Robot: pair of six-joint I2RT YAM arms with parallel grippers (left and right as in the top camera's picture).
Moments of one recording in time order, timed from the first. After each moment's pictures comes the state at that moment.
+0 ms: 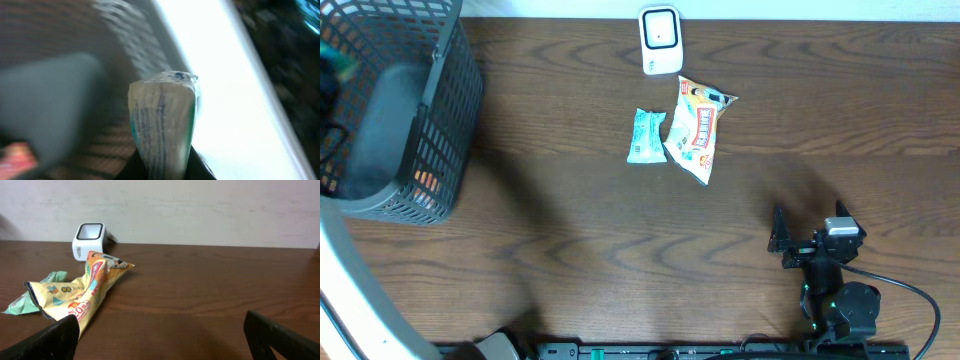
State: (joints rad) left arm 0.59 1.40 1.71 -0.80 0.40 -0.71; right arm 0.03 0.01 0.01 -0.07 -0.03 0.00
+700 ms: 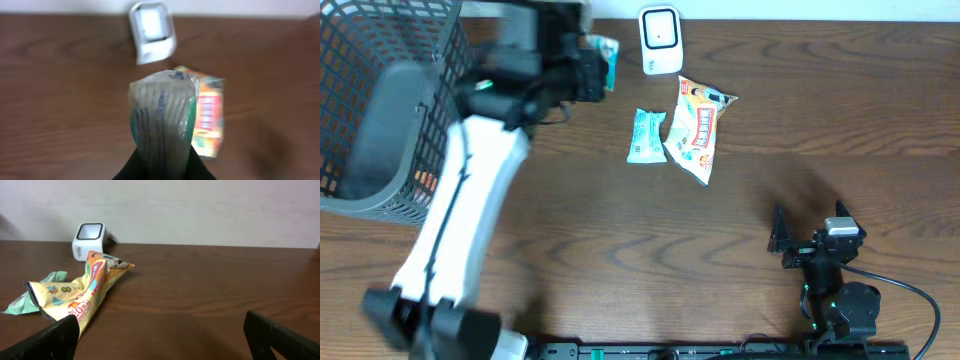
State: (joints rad) left arm -0.28 1.67 1.71 -0.84 0.19 -0.22; right arm 0.03 0.01 0.01 -0.07 -0.03 0.00
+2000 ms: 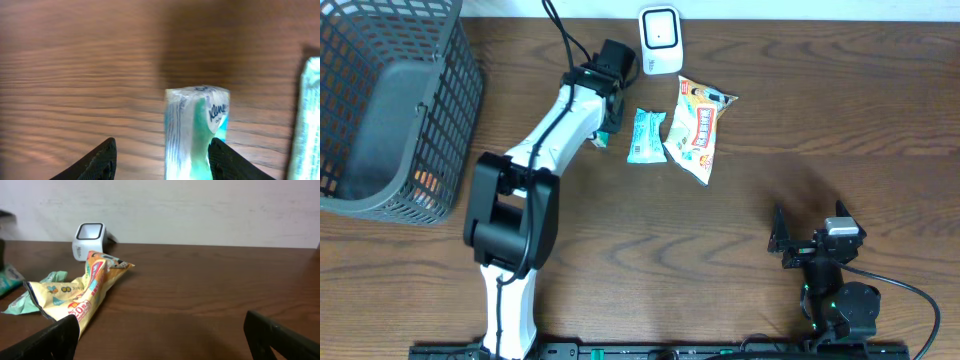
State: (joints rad) left arm -0.36 2.14 1.71 -0.82 -0.33 -0.17; right arm 0.03 0.01 0.01 -0.07 -0.03 0.00
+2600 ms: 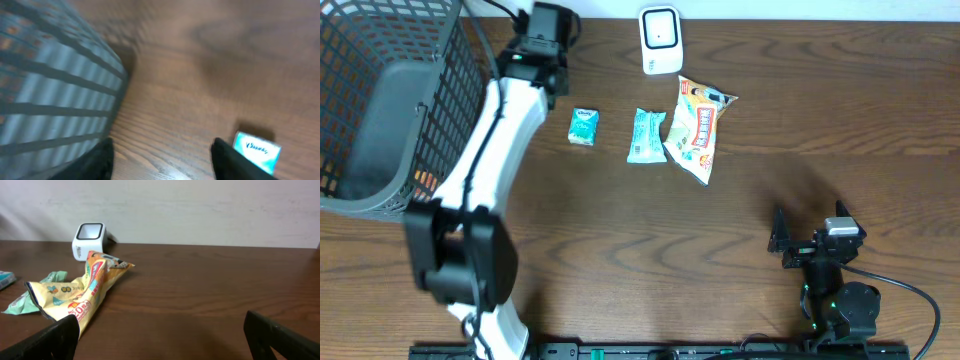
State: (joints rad) left arm -0.19 1.89 1.71 -0.78 -0.46 -0.20; right arm 0.03 0.01 0.01 -0.07 -0.03 0.00
